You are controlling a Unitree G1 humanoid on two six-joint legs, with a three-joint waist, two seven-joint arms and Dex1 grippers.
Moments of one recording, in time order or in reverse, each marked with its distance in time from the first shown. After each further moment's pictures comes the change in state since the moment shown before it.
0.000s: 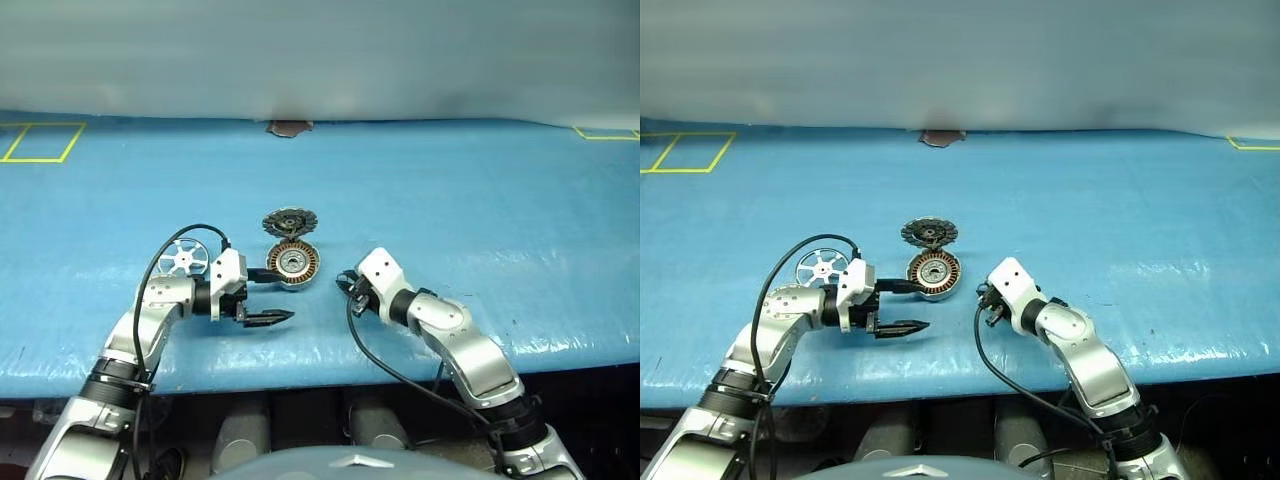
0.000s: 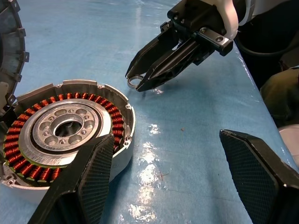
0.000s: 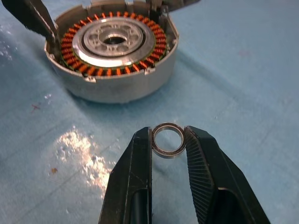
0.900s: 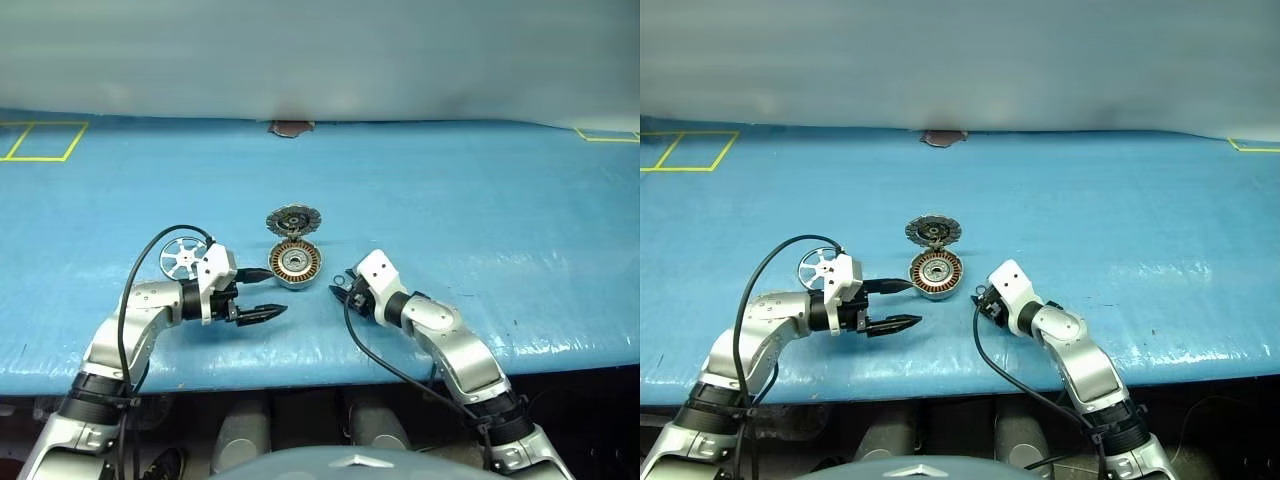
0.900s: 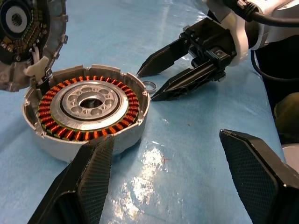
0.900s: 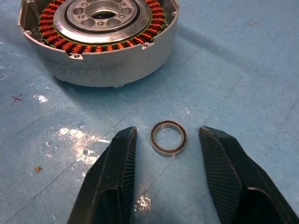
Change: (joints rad) left arm 0.034 0.024 0.054 -0.145 -0.064 0.193 0.089; right arm 0.043 0.053 -0.017 0.154 0.000 -0.089 -0.033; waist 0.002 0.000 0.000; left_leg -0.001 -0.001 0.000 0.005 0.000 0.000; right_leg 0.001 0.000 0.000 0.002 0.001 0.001
